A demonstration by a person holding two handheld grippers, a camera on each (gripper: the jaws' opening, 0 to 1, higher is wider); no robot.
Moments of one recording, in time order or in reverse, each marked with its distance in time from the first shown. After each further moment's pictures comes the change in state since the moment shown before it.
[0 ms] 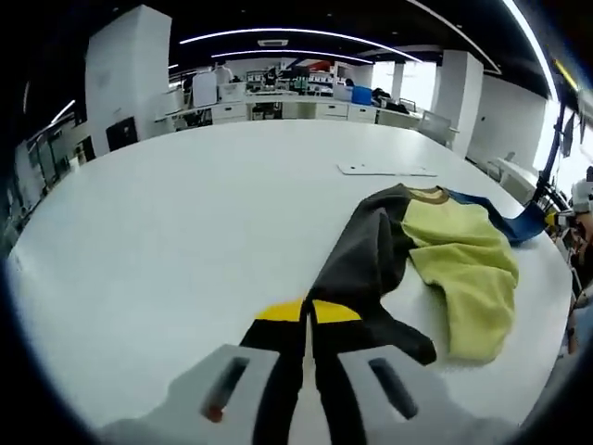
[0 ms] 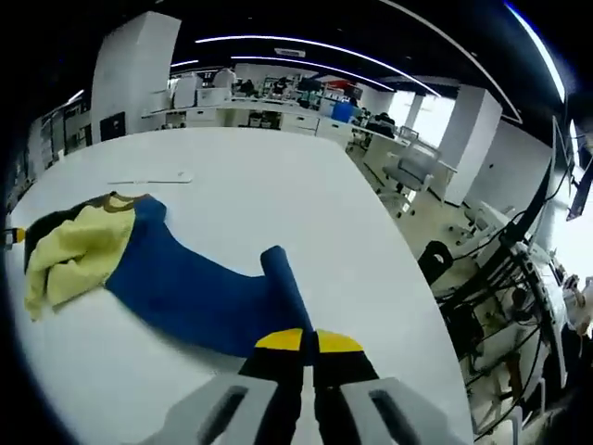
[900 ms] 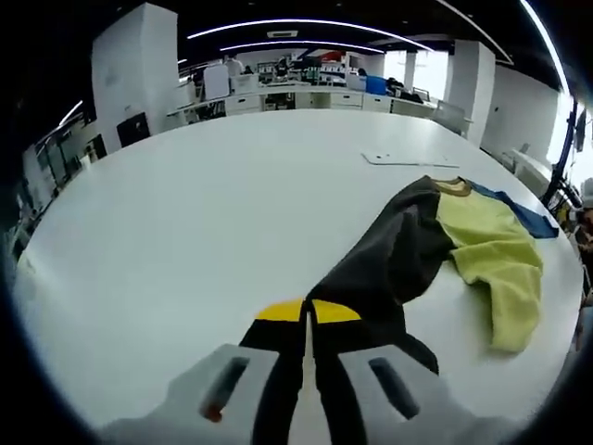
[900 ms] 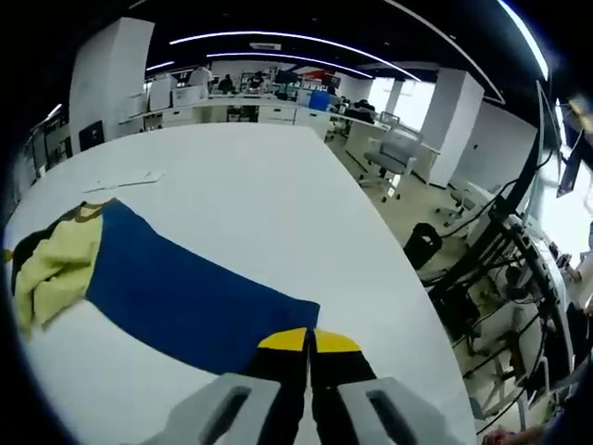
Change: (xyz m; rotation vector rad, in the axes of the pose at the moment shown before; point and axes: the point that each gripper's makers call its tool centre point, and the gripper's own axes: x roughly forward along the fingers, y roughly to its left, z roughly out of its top) left arm 0.001 0.031 -0.007 0.033 0.049 0.069; right arm 0.020 -0.027 -0.020 0.081 0.047 -0.044
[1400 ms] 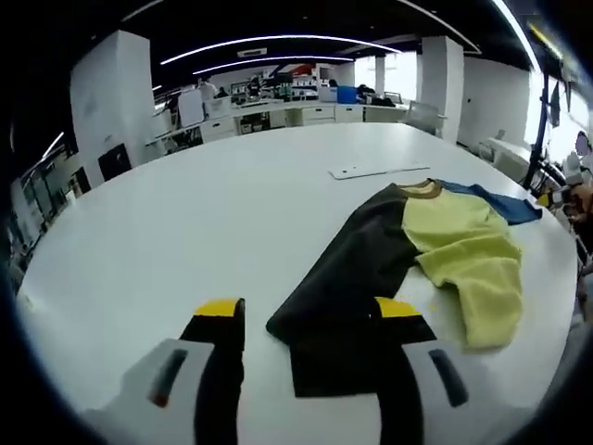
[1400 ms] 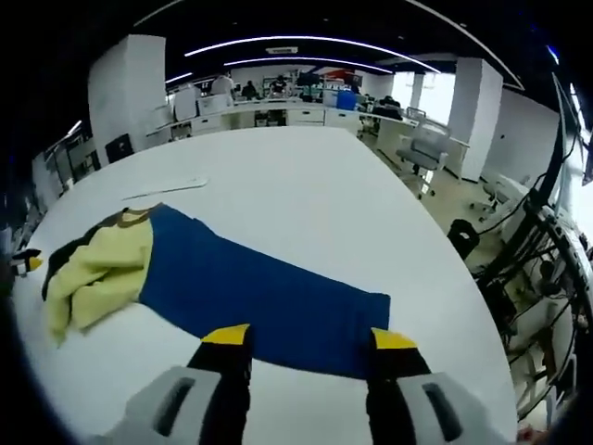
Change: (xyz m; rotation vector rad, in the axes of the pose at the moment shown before) left arm -0.017 -0.040 0.022 0.100 -0.104 -0.092; right arm -0.021 0.076 0.003 0.019 -0.018 0.223
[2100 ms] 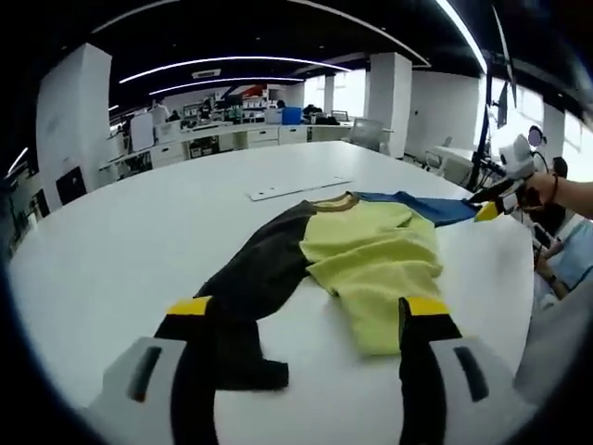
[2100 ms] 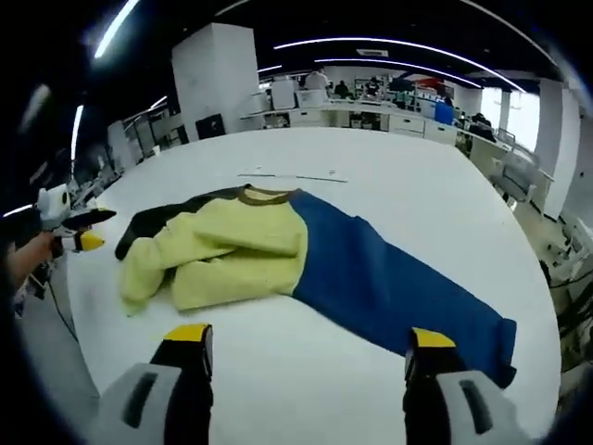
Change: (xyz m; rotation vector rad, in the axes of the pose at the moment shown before) left arm -0.027 -0.103 0.000 0.064 -0.095 -0.243; right arm -0.016 0.161 -0.013 -0.224 0.015 0.396
